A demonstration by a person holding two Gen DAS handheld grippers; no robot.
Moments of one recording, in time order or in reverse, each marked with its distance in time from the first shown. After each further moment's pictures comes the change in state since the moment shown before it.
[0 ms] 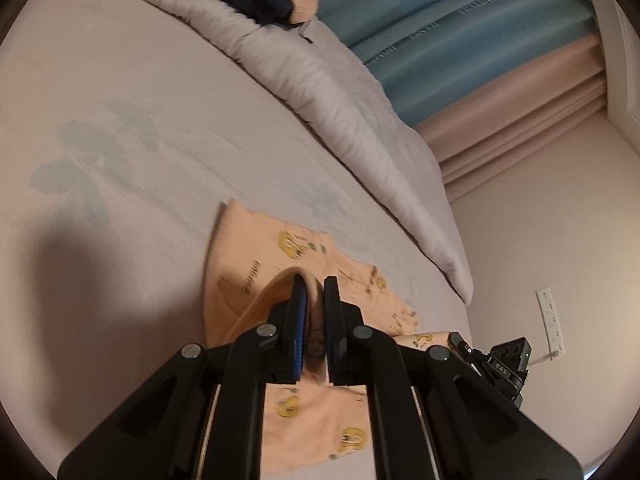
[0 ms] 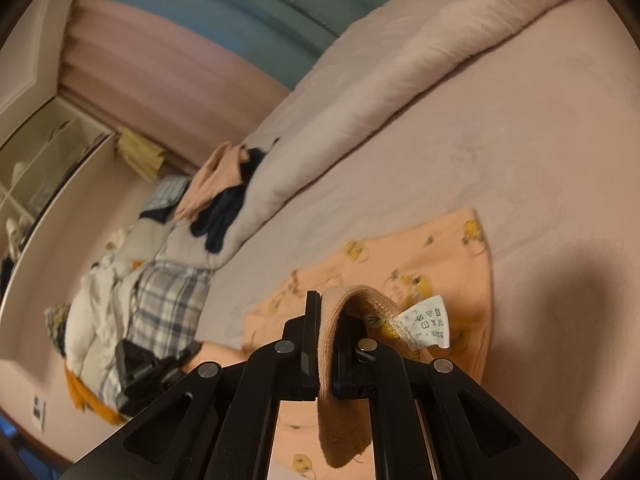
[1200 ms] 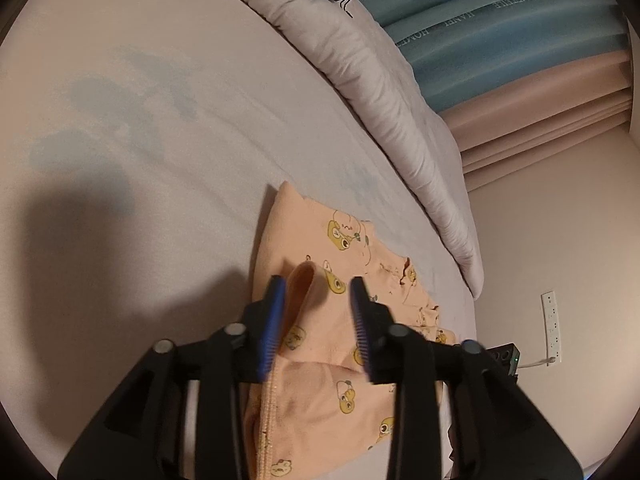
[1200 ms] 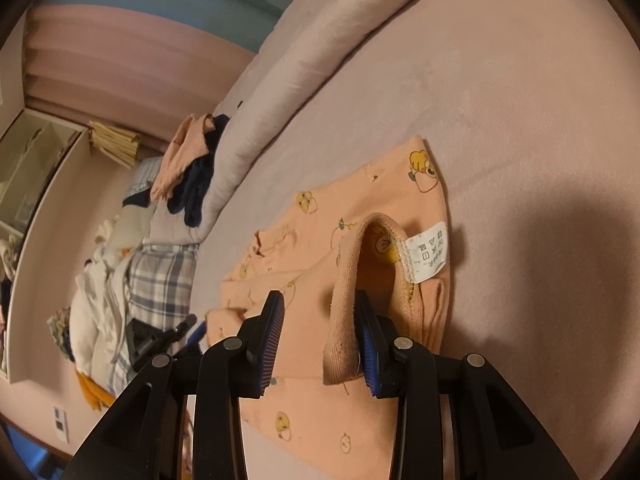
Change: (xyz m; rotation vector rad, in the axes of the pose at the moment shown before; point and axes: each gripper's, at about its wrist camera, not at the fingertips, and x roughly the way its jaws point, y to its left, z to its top) left arm 0.014 0.033 0.010 -0.075 0.113 0.030; right arm 0.008 -0.032 -0.010 0.101 0.171 -0.026
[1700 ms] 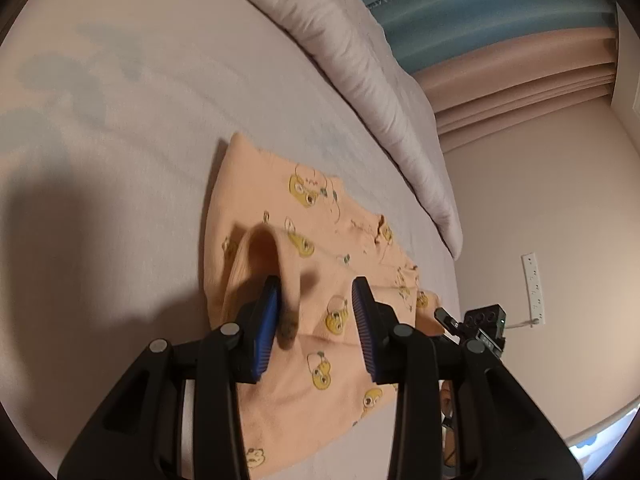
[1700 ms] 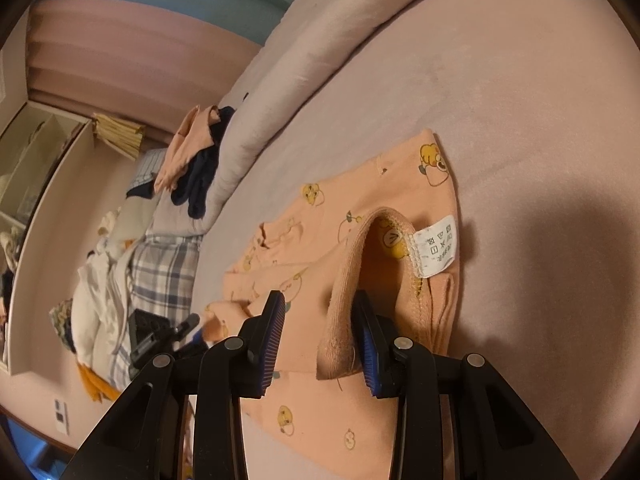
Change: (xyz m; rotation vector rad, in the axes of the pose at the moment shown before) left arm 0.019 -0.010 -0.009 0.051 0.143 -0.108; right arm 0.003 0.002 0.001 -0.016 0.031 0.017
